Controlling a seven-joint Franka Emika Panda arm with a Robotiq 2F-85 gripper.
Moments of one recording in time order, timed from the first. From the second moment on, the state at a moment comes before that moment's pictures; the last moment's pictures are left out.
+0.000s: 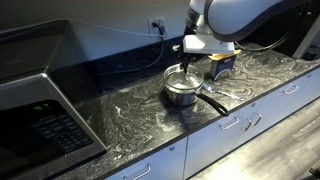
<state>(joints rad) 0.22 0.35 0.06 -1.80 -0.07 2.48 0.71</state>
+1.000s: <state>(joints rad) 0.23 0.41 0.04 -1.75 -0.07 2.48 0.71</state>
